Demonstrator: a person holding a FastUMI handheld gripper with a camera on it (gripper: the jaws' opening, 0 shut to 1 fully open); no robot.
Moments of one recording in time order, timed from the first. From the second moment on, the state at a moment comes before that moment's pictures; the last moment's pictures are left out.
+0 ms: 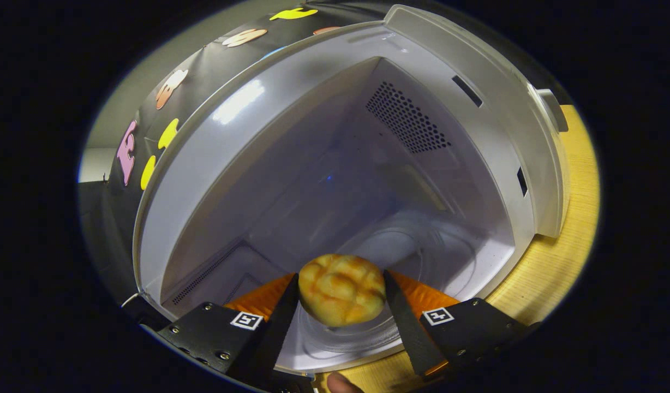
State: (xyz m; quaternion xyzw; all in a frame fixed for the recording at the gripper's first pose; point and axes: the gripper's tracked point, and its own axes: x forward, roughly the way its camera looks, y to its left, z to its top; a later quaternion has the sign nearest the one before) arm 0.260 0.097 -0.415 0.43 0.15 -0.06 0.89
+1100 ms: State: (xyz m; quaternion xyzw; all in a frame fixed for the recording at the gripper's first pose) arm 0.117 0.131 -0.303 0.46 0.13 0.06 0.88
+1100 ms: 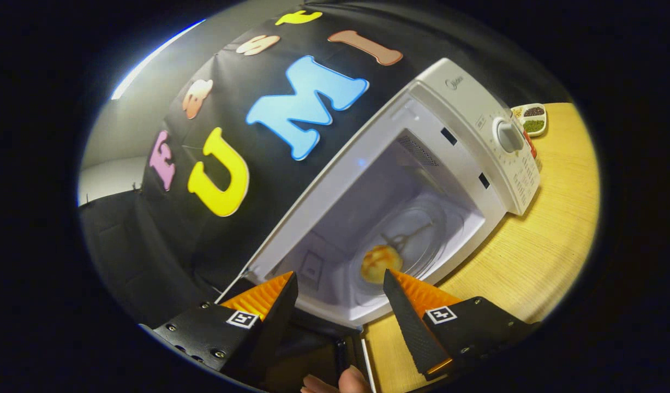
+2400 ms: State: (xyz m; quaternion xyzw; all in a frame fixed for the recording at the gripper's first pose) arm -0.164 0.313 -0.208 0.06 -0.04 0.47 0.88
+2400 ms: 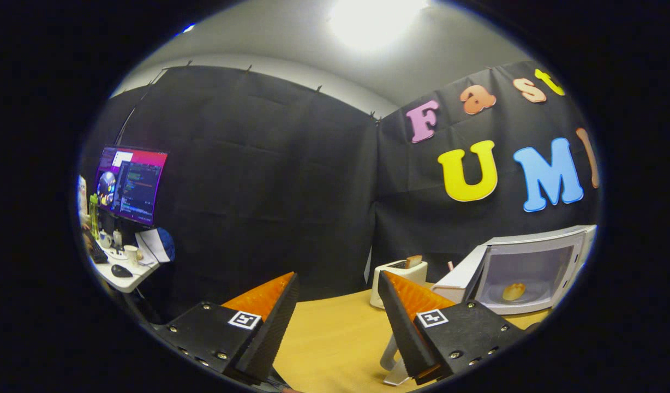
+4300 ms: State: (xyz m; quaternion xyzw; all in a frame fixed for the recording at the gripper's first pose) arm 0.008 0.125 -0.343 0.04 0.13 0.18 0.97
